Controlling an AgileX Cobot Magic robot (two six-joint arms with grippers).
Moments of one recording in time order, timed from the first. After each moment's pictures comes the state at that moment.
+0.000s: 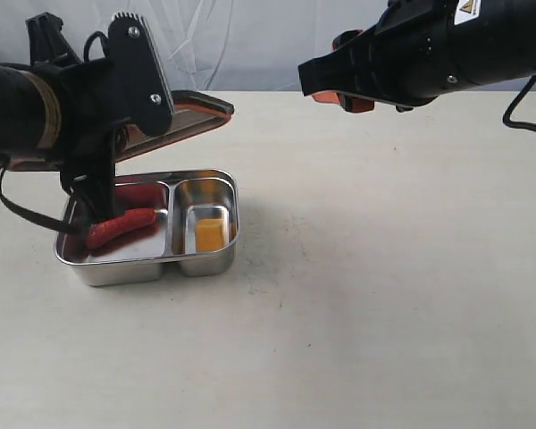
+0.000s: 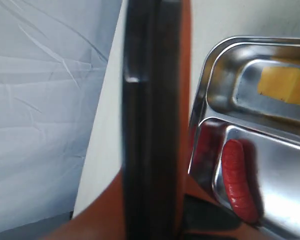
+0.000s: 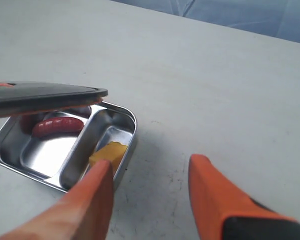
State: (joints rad) left arm -0.70 1.34 -0.88 0.83 0.52 0.05; right arm 0.70 1.32 -1.07 0.14 0.50 0.00
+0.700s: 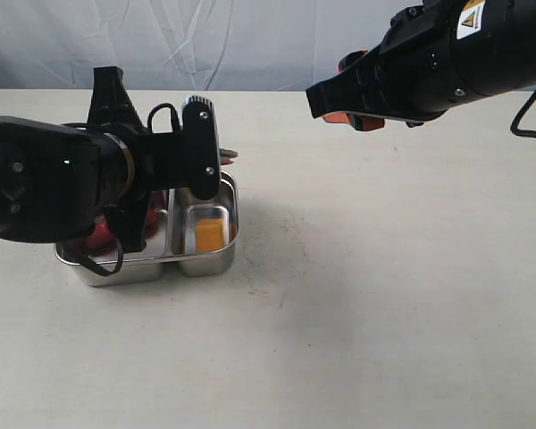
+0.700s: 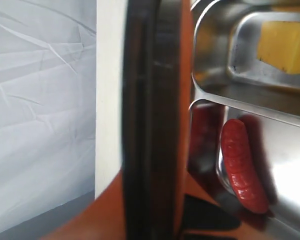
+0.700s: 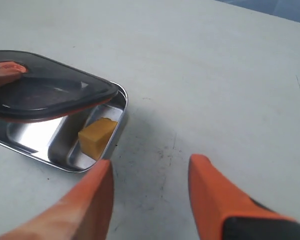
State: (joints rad) left arm -0.82 1.55 -0.86 1.21 0.67 -0.27; right arm 0.70 1.32 -1.07 0.11 0.58 0.00
